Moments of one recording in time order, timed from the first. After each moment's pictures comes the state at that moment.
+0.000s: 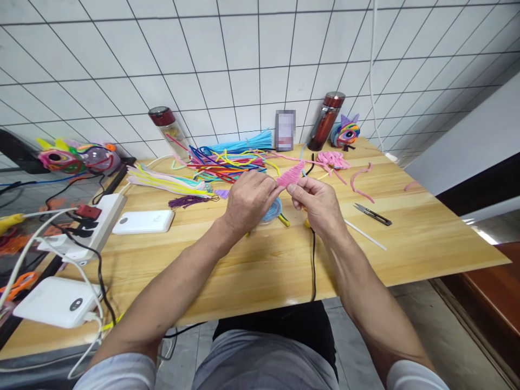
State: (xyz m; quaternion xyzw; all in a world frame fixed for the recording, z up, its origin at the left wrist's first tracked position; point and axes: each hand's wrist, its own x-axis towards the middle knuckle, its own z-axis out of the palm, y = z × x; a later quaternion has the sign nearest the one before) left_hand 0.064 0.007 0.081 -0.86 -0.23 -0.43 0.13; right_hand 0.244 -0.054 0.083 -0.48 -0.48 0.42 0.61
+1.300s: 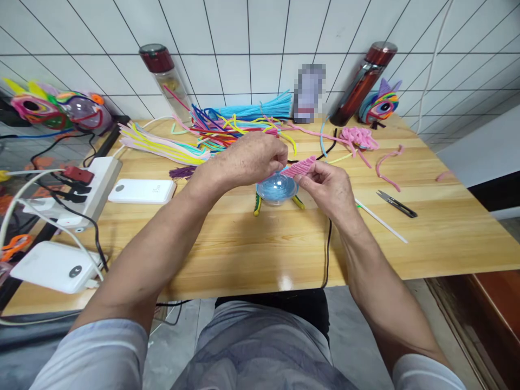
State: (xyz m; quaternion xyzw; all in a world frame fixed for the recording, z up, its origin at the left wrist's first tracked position) left_hand 0.037 0.051 0.117 -0.94 -0.28 -0.16 -0.10; right_hand 0.242 -0.037 0.050 -0.55 -0.60 0.29 0.51
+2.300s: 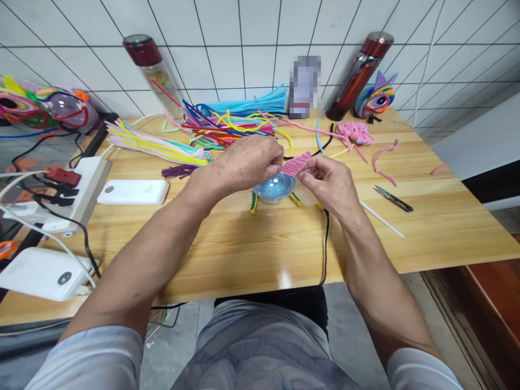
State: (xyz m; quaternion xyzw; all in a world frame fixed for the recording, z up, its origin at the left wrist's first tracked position) left_hand 0.046 0.037 0.114 -0.94 -0.34 -0.08 -0.04; right_hand 0.255 -0.035 0.044 -0.58 -0.62 0.23 0.47
